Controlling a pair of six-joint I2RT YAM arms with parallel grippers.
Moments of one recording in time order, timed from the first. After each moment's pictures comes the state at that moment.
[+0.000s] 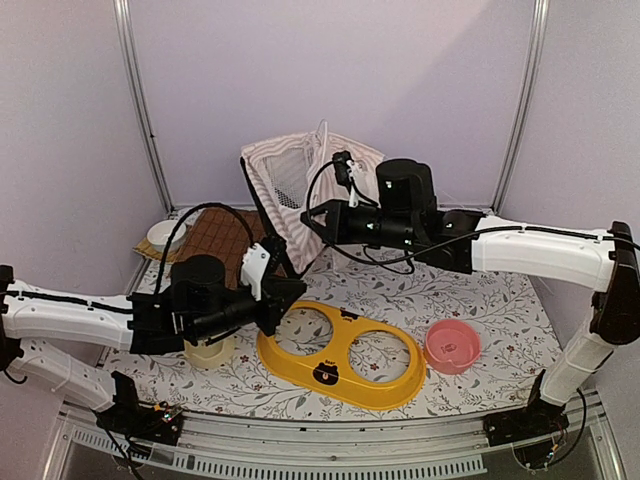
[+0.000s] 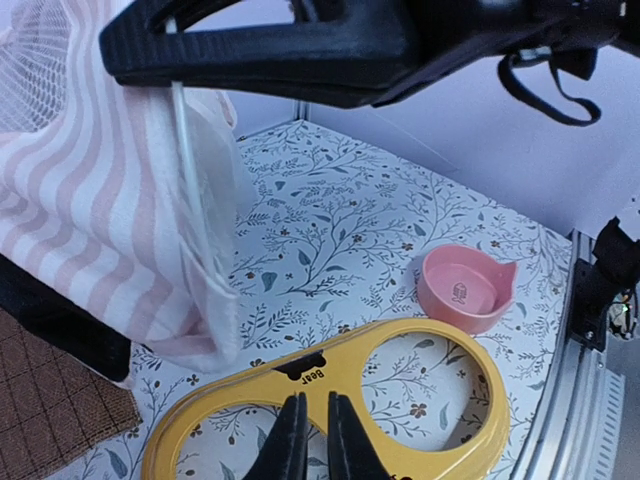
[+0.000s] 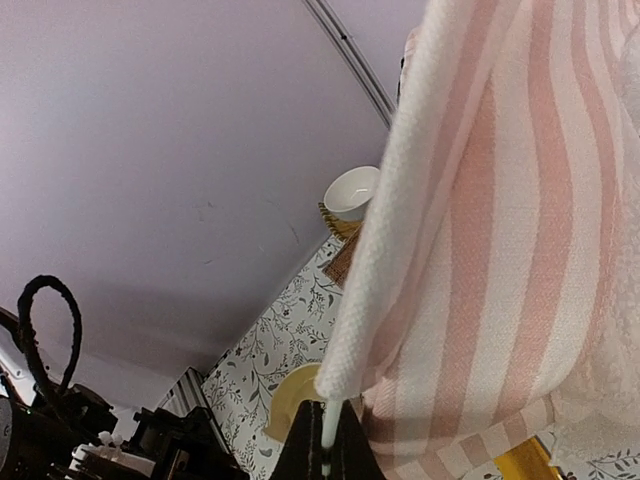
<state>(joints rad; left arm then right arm) -1.13 1.21 0.65 0.32 -0.23 -0.15 0.97 1.63 1.35 0.07 -0.06 0.59</state>
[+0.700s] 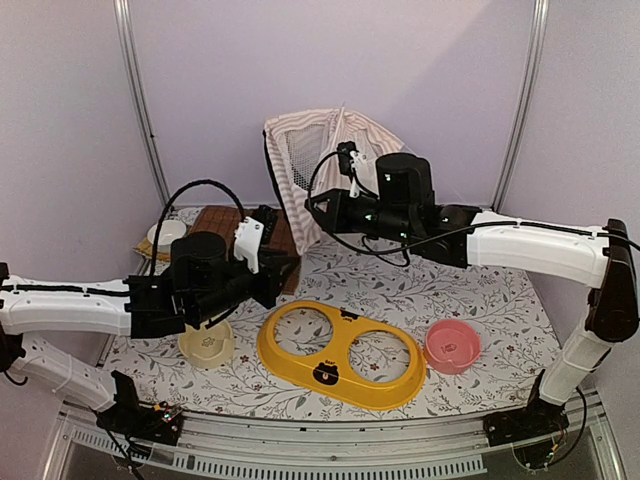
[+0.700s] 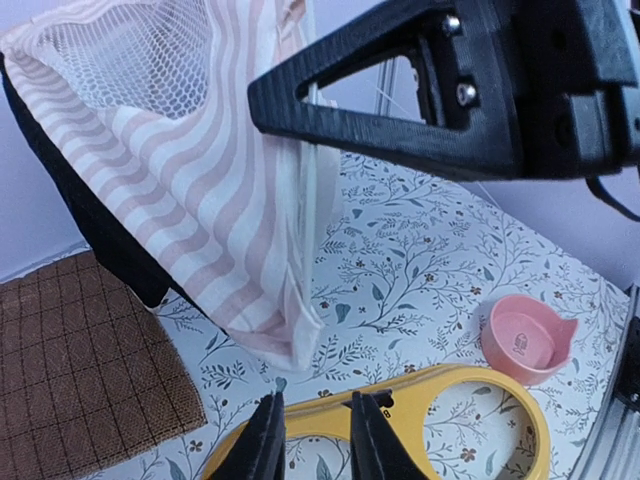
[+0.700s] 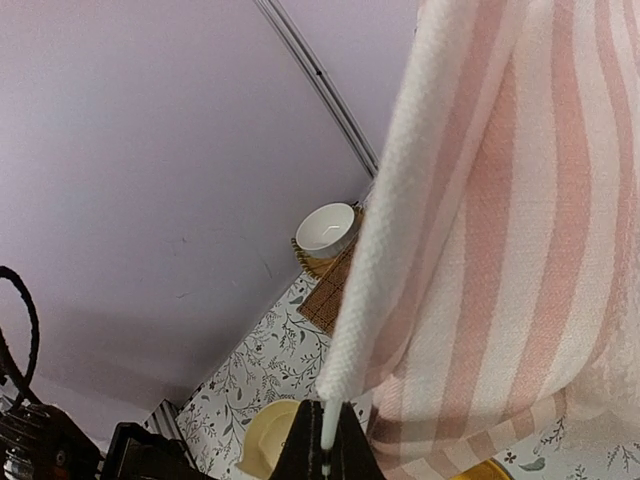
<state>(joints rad) -1.08 1.21 0.75 0.22 -0.37 -0.18 0.95 1.66 1.39 0.10 0.02 0.55</state>
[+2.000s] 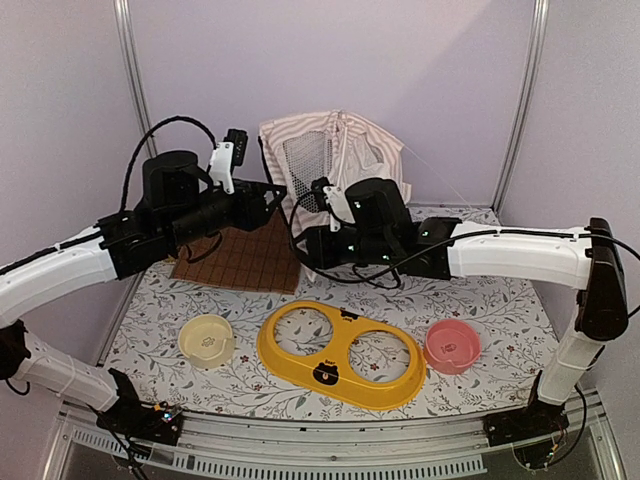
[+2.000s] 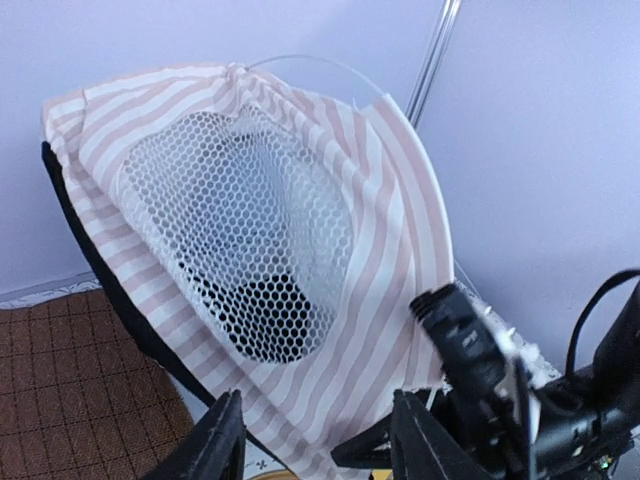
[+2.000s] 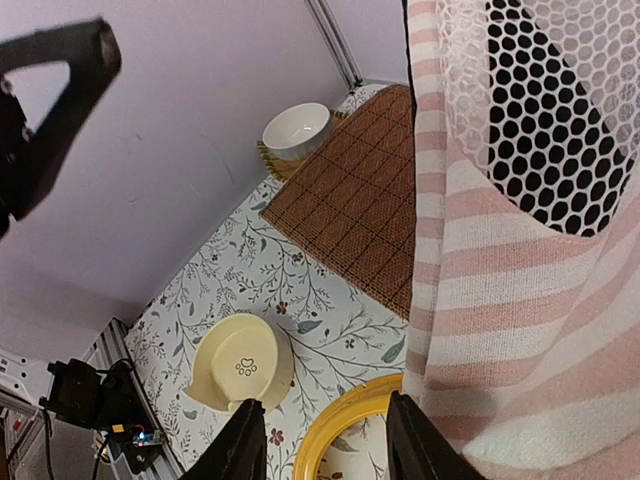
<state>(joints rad) -0.83 1.23 1.09 -0.03 -0.15 -0.29 1.02 1.74 1.41 -0.06 0.03 0.48</state>
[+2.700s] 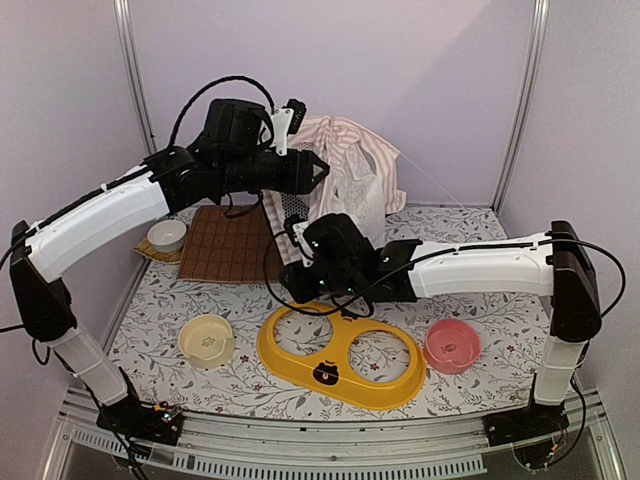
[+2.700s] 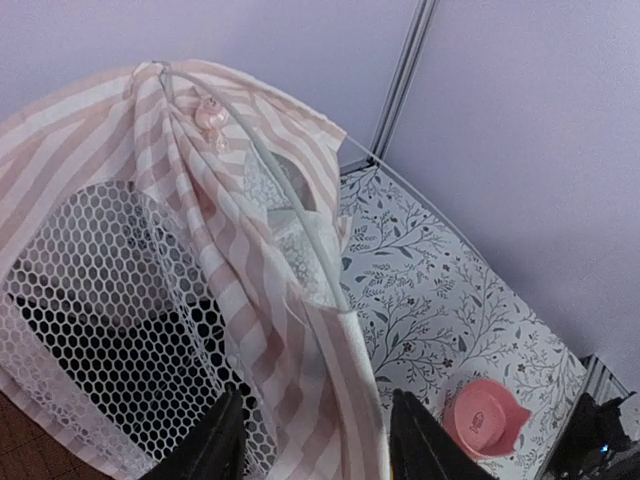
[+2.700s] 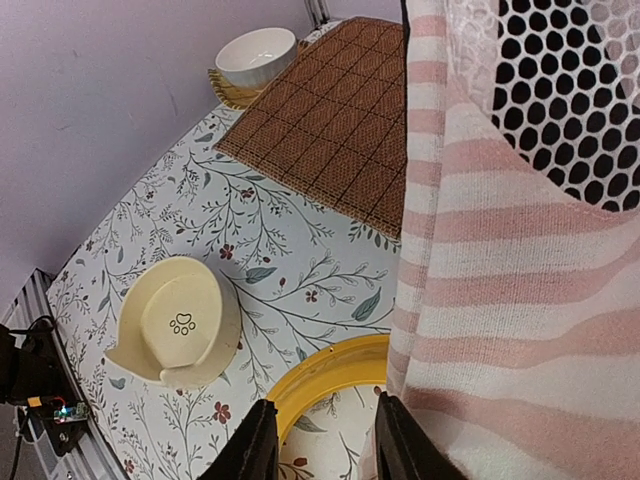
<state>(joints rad) -0.84 1.62 1.69 -0.40 -0.09 -0.27 1.12 1.89 1.46 -0.14 0.20 0.43</state>
